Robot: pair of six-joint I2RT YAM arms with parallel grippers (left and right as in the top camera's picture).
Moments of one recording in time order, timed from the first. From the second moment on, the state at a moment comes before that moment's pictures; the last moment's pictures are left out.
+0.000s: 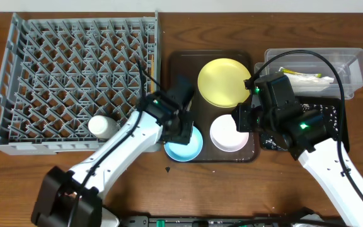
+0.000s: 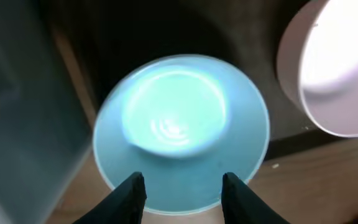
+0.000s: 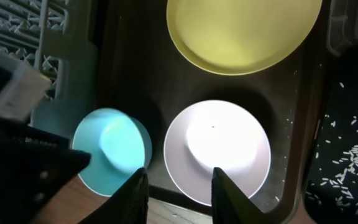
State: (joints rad) left arm -0.60 1.59 1.14 -0.94 0.13 -0.42; right arm 0.44 1.27 1.12 -0.84 -0.14 0.44
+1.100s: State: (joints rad) left arm -0.66 1.89 1.10 -0.34 0.39 -0.33; right arm 0.43 1.29 1.11 -0.95 -0.14 0.50
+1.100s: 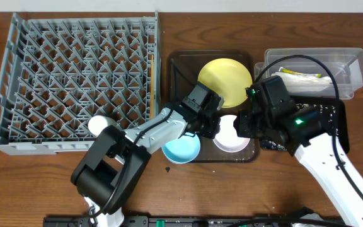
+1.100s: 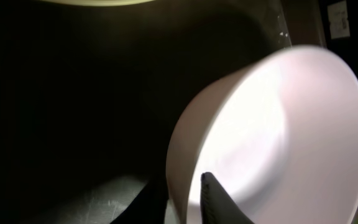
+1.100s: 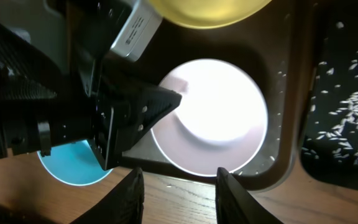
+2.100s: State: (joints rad) left arm -0.34 1.39 1.25 -0.96 -0.41 -0.30; right arm 0.30 1.17 1.11 -0.94 0.03 0.53
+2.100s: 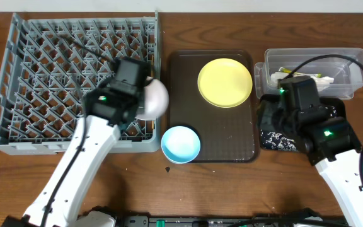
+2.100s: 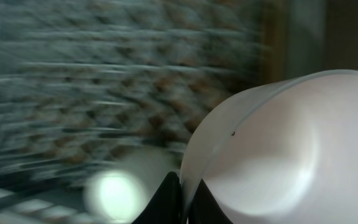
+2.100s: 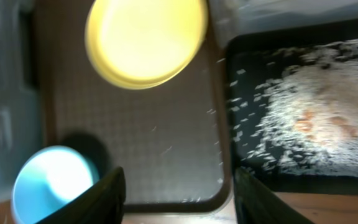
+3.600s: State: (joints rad) left arm -0.39 1.81 1.25 -0.65 -1.29 -0.09; right arm -0.03 1.17 1.11 -0.95 0.02 0.60
